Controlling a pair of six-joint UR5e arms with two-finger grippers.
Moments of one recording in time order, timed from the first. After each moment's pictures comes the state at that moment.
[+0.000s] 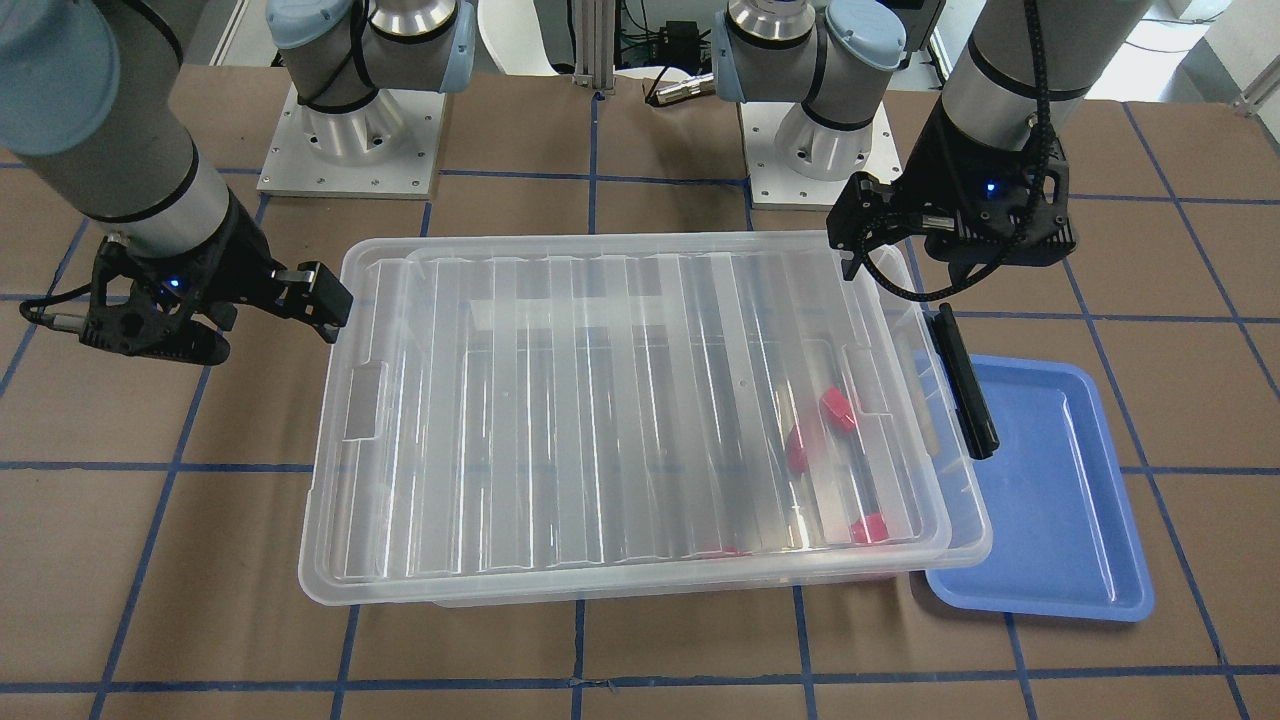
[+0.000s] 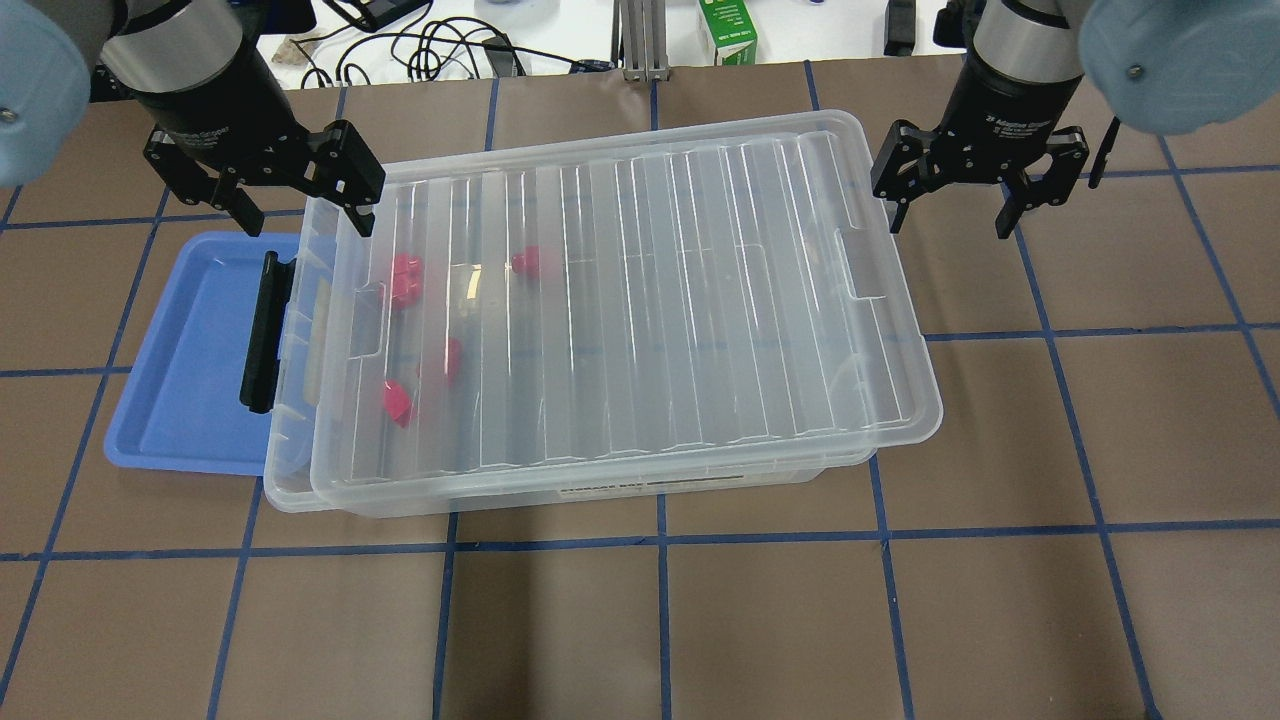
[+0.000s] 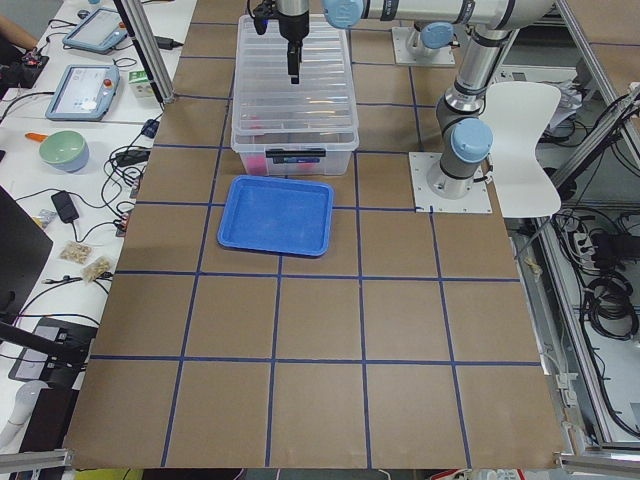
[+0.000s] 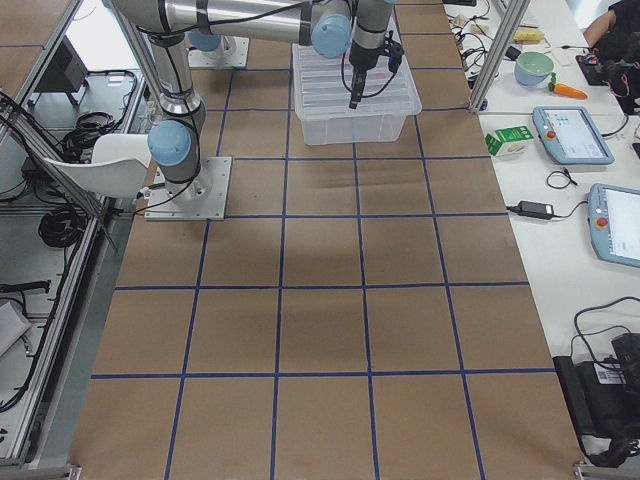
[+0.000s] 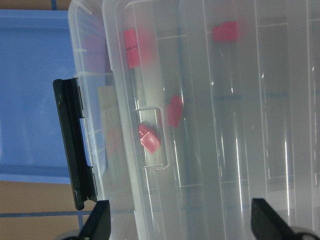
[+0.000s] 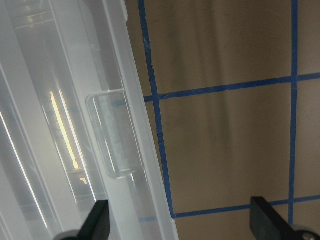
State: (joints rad) left arm -1.54 -1.62 -1.50 -1.62 1.60 0.08; right arm 1.53 -1.40 1.52 -1.59 -1.57 0.08
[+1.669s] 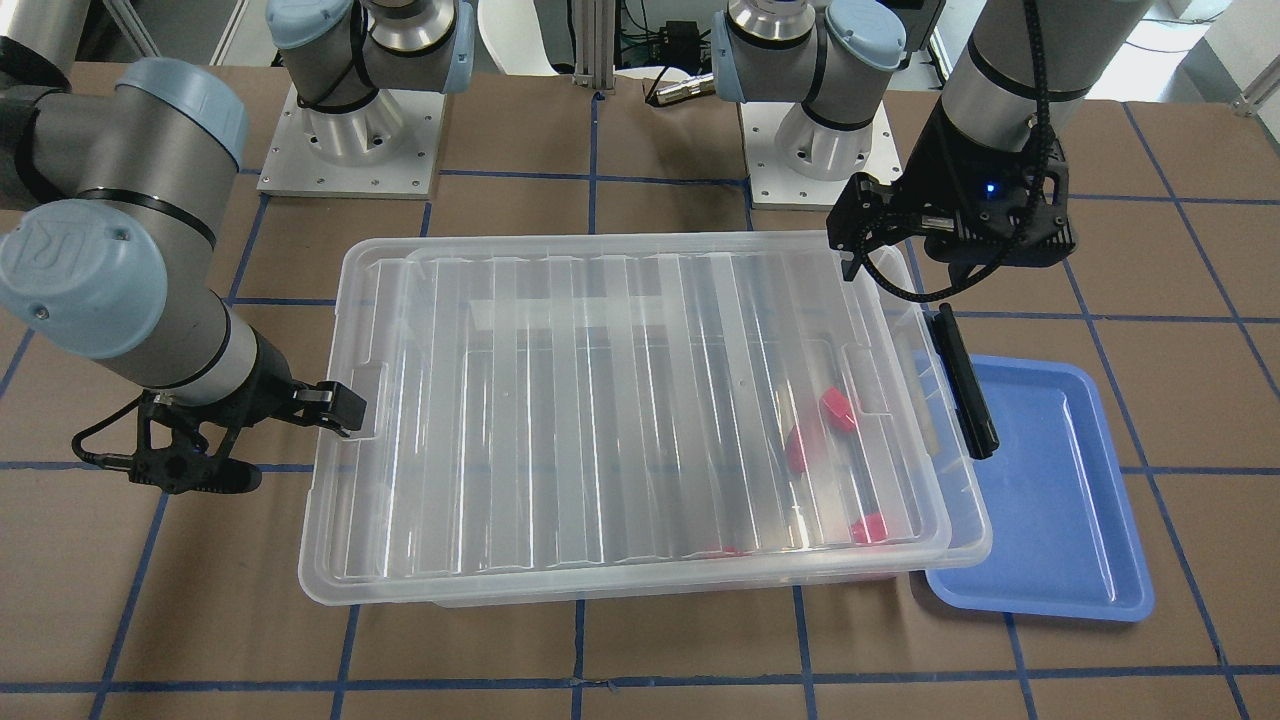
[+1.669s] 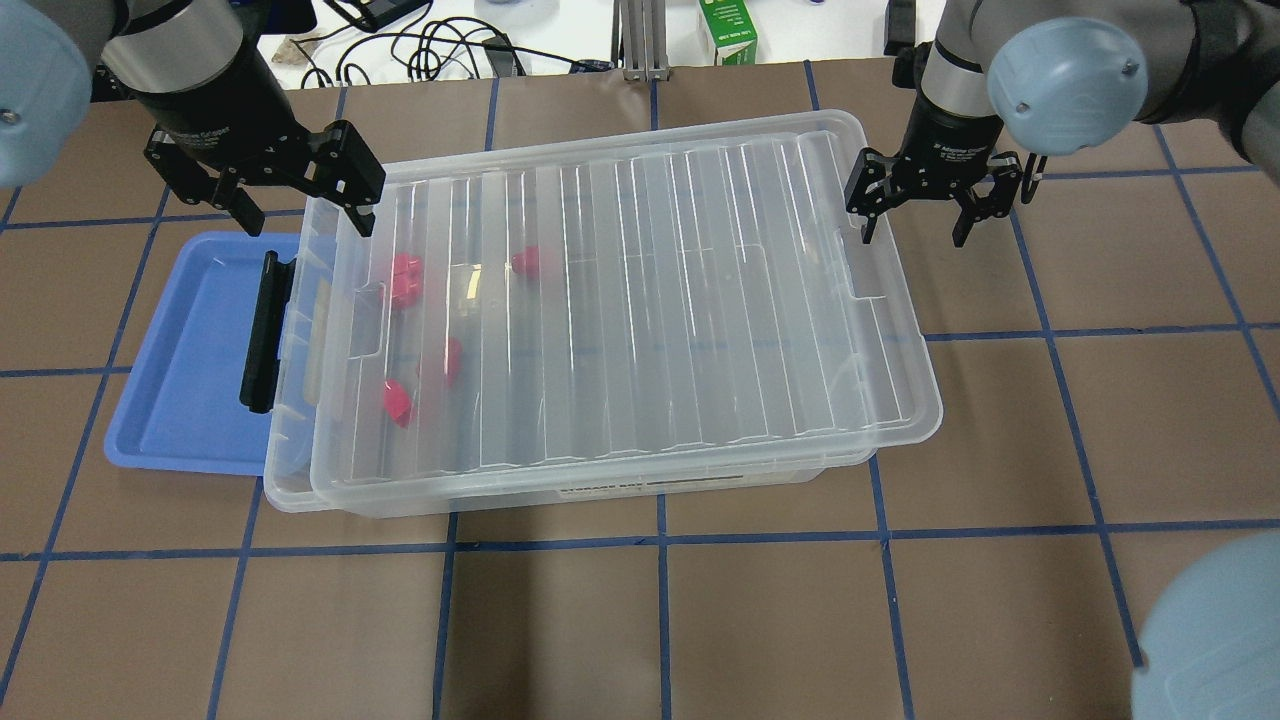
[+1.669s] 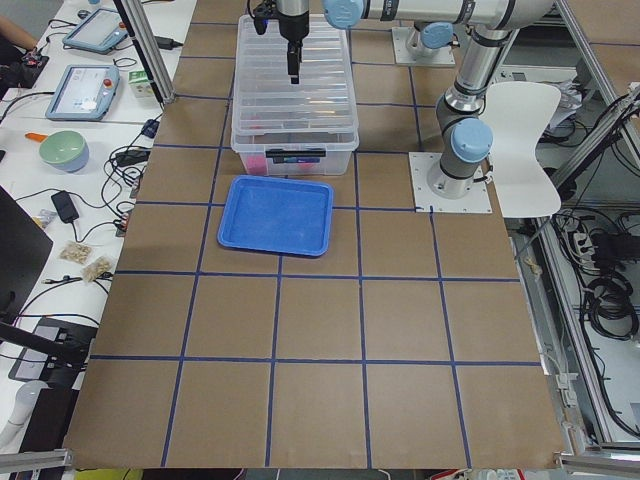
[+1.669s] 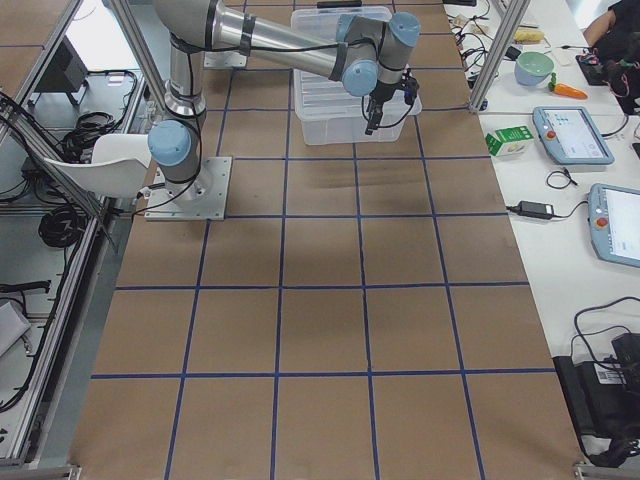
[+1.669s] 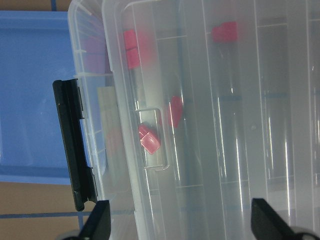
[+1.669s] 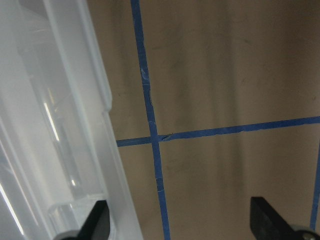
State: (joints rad) left arm -1.54 -1.62 -1.50 -1.61 1.60 0.08; right arm 1.52 -1.24 1.51 -1.69 -1.58 0.05
